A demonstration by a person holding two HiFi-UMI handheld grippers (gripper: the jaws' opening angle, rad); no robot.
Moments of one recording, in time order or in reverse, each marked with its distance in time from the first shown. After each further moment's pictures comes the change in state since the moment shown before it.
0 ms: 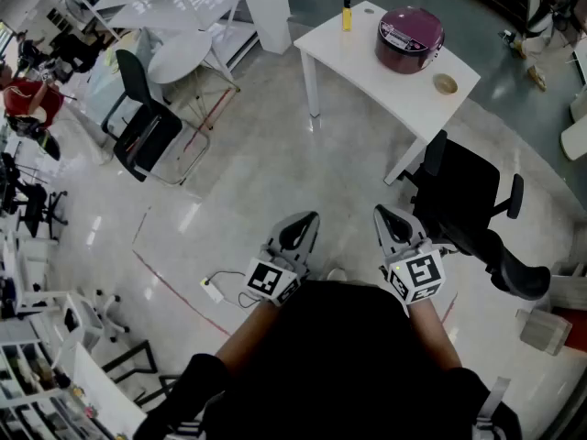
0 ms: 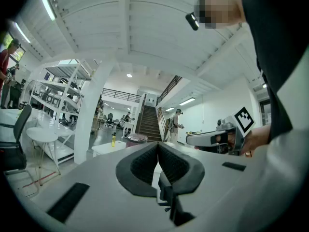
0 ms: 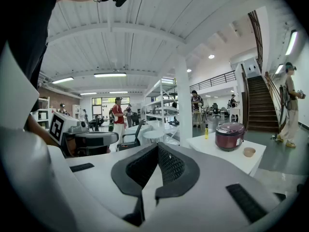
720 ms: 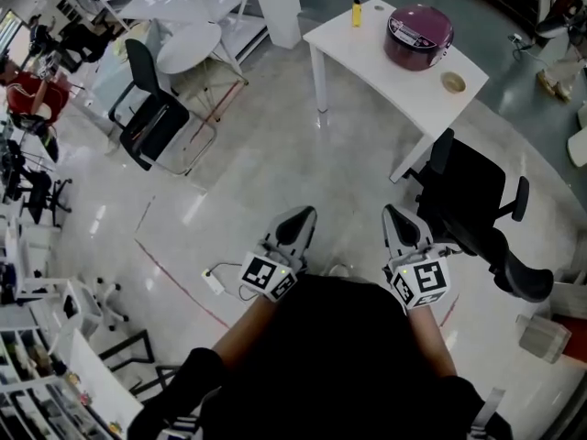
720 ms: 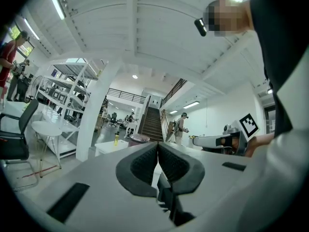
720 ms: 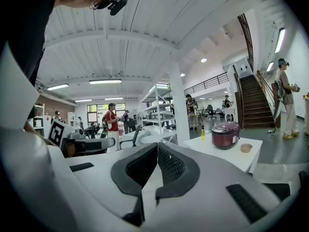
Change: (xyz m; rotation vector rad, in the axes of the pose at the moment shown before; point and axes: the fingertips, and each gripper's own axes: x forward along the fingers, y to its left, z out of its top) left arm -0.016 -0.002 -0.004 -0.080 -0.021 0.043; right arm -0.026 -0.002 -0.002 0.062 -0.062 -0.048
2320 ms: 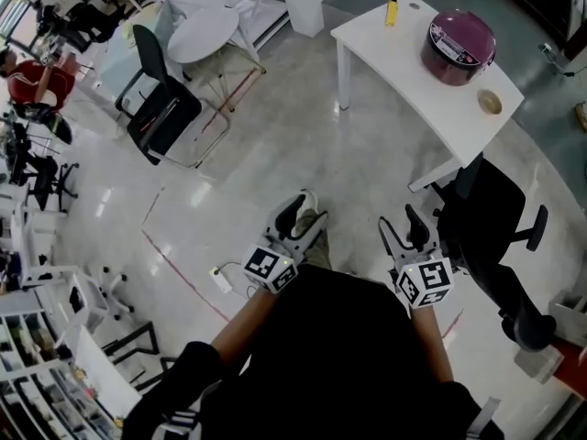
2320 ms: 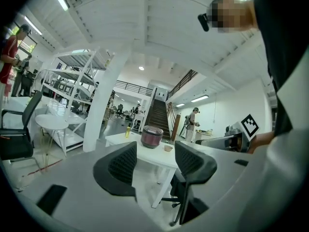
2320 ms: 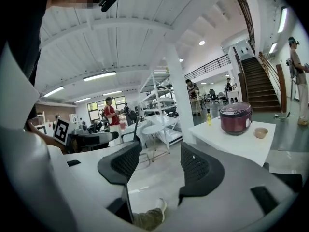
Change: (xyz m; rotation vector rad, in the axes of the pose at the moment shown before) left arm 0.046 0.137 -0.018 -0.043 0.100 0.055; right arm 0.132 -0.019 -0.044 0.092 0.151 0.040
